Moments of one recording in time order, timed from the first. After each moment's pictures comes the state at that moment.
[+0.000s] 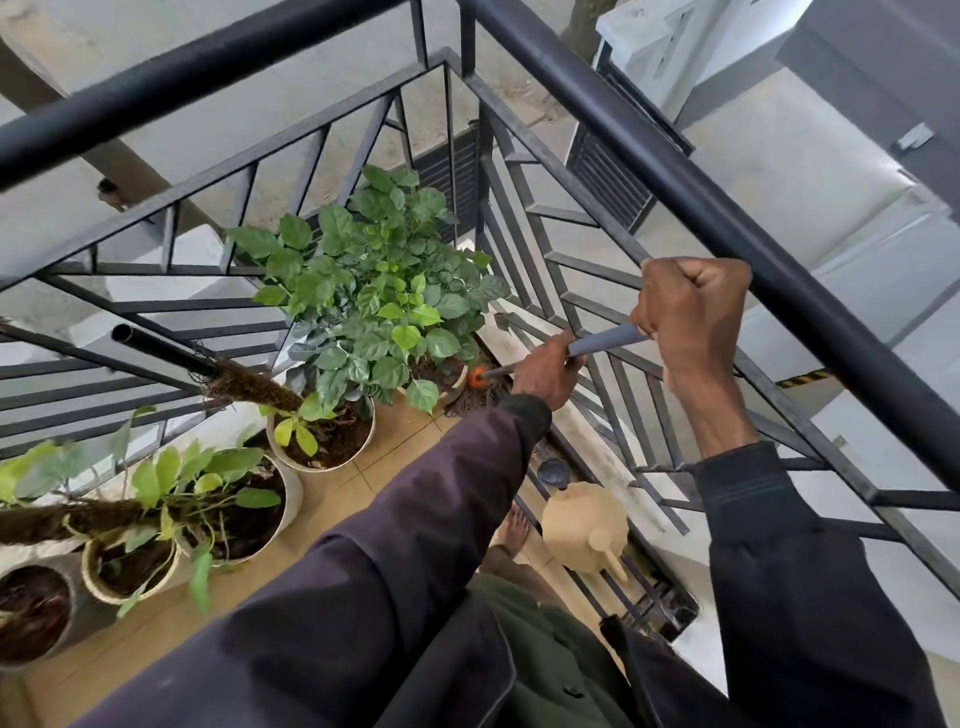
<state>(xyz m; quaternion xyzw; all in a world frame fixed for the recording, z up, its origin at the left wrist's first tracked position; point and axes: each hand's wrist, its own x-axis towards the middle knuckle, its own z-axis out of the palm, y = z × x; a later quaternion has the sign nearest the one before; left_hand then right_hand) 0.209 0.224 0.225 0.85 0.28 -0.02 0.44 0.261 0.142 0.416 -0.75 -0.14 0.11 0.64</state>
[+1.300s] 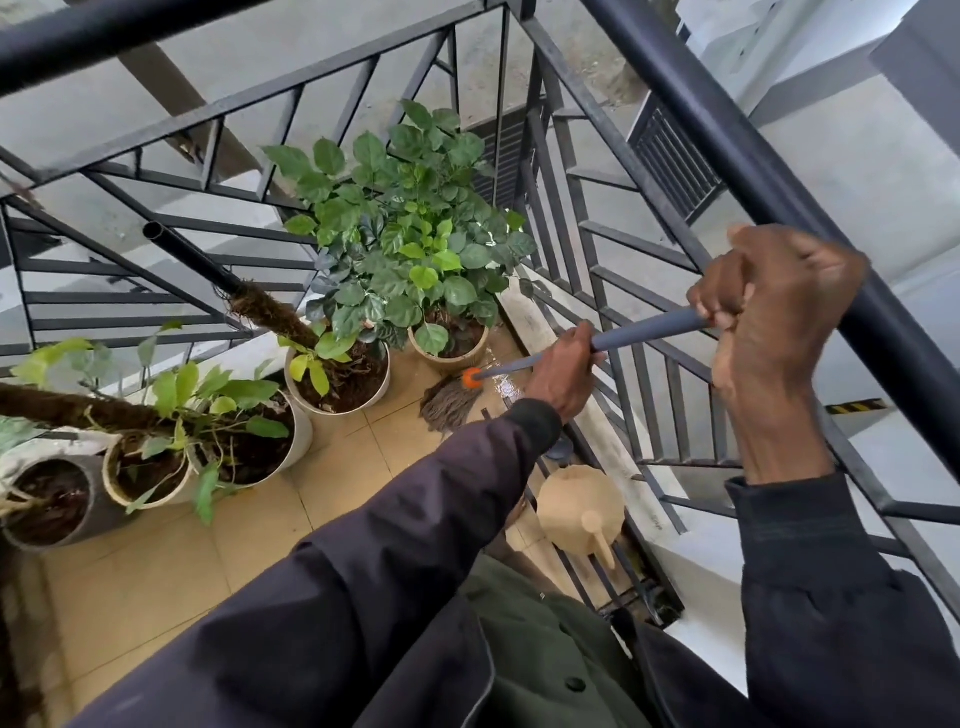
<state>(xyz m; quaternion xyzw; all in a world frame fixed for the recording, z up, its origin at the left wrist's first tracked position) 0.167 0.174 0.236 0.85 0.27 0.06 0.44 0.244 0.103 0.436 -0.64 -0.15 0.14 0.74</state>
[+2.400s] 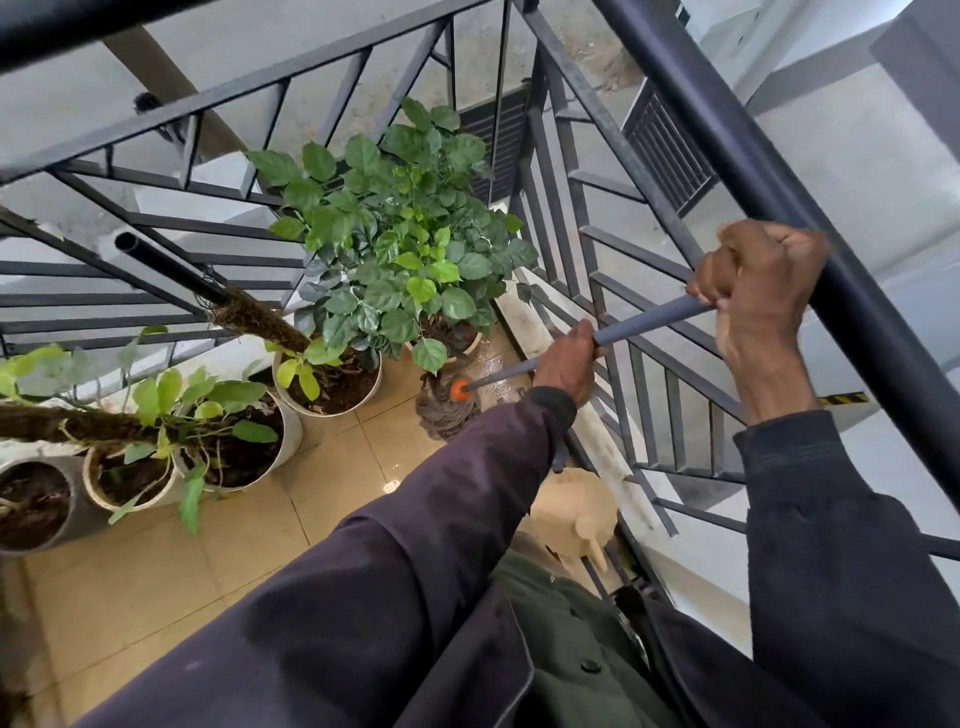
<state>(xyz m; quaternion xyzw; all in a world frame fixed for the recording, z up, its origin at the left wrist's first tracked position) 0.210 0.198 0.218 0.85 0.31 -0.02 0.42 0.309 0.142 0.401 -0.68 -0.12 0.19 0.70</state>
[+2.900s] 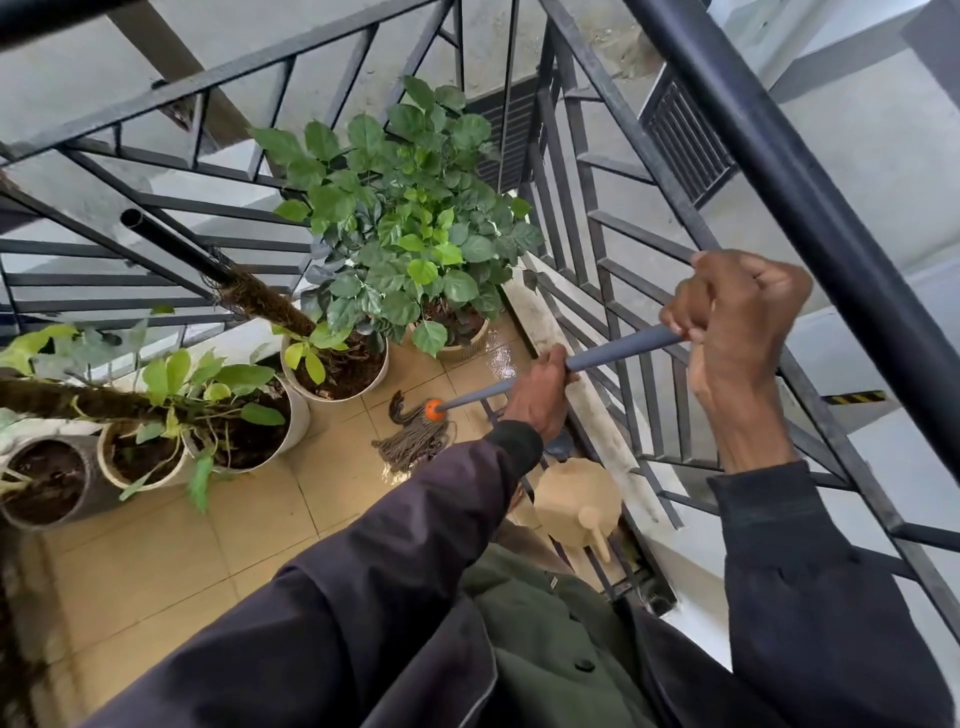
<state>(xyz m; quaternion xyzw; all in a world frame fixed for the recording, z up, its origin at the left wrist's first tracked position) 0.147 0.176 0.198 0.86 0.32 0.01 0.41 0.263 0.122 0.395 -0.66 -0.13 0.22 0.71</state>
